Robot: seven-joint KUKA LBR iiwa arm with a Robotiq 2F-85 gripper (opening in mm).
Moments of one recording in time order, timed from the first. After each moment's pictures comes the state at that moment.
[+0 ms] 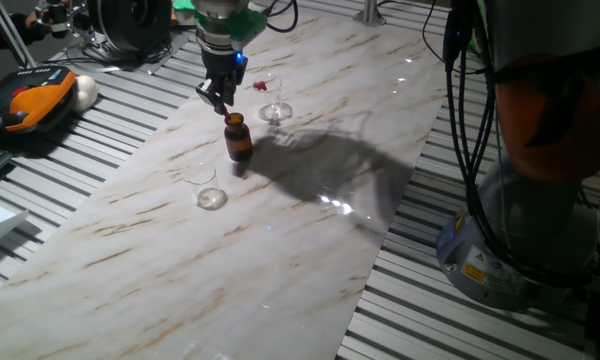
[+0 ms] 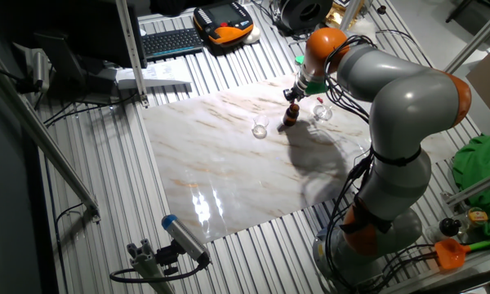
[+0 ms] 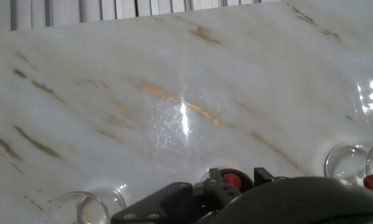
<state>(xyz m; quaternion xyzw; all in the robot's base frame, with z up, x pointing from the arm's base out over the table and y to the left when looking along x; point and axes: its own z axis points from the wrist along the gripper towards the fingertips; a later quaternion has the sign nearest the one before) 0.587 -0.032 0.144 0.04 1.00 -0.01 0.09</state>
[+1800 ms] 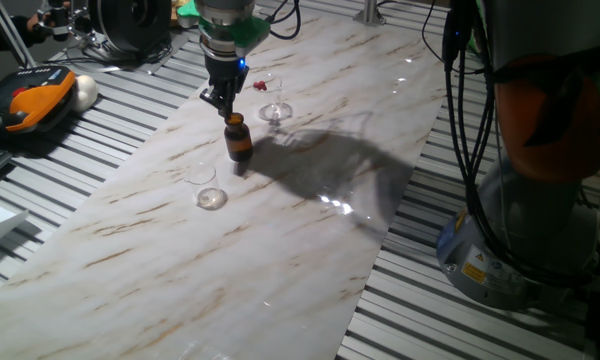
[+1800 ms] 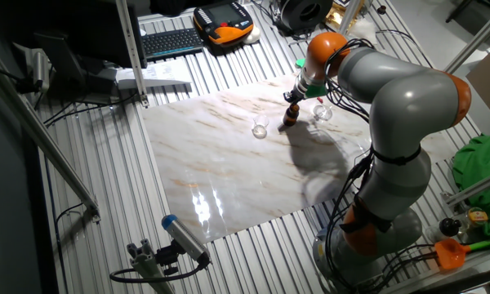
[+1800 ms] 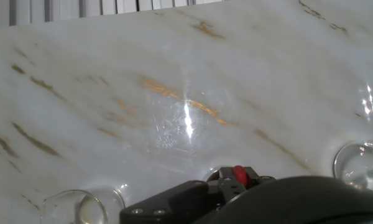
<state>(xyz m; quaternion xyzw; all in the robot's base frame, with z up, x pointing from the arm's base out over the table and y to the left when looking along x) 0.584 -0.031 0.131 0.04 0.99 0.00 0.09</state>
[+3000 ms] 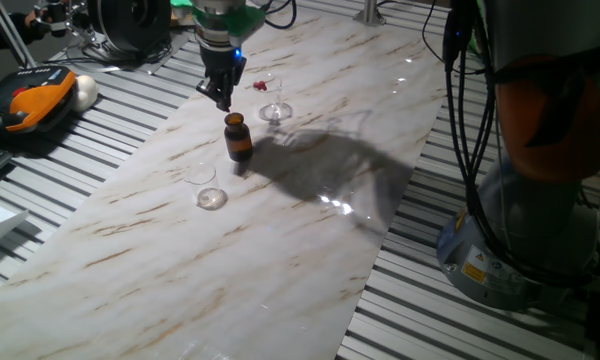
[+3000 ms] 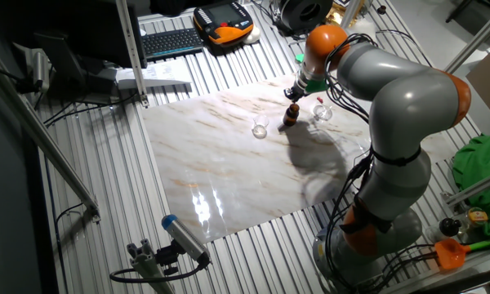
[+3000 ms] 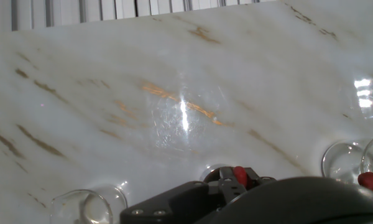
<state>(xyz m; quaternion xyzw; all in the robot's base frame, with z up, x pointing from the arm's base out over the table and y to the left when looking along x) 0.587 -0.031 0.153 0.04 1.00 -0.01 0.08</state>
